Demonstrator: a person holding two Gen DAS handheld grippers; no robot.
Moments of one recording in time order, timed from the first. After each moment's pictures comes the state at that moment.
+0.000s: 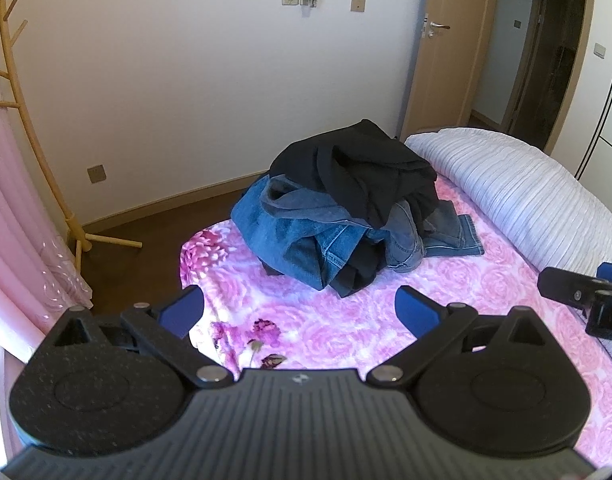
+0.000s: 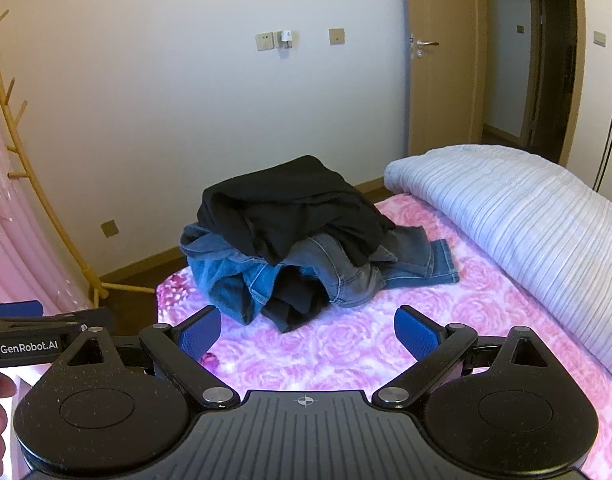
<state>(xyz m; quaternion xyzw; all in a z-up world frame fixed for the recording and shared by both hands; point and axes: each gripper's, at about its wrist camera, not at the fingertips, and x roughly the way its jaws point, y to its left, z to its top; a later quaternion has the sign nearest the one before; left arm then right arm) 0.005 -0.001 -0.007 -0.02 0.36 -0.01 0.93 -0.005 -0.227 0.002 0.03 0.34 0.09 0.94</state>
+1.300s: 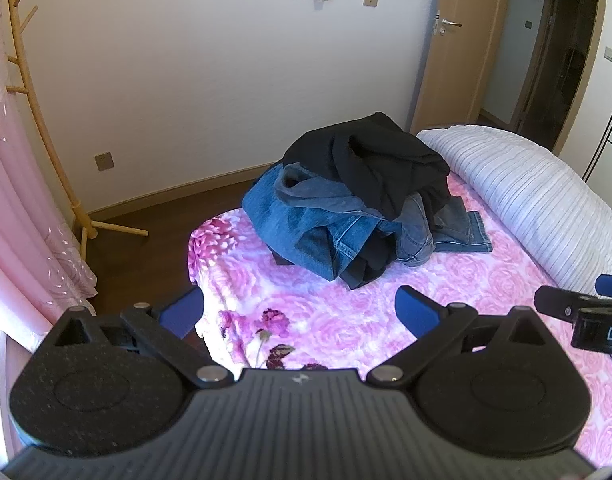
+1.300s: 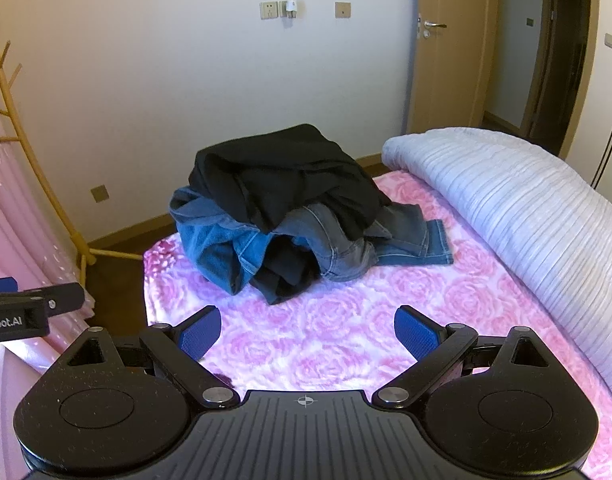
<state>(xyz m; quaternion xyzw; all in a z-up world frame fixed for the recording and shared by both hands) 0.002 0.012 -0.017 -0.03 0.38 0.01 0.93 0.008 -0.218 -0.018 -0.01 0.38 0.08 0.92</state>
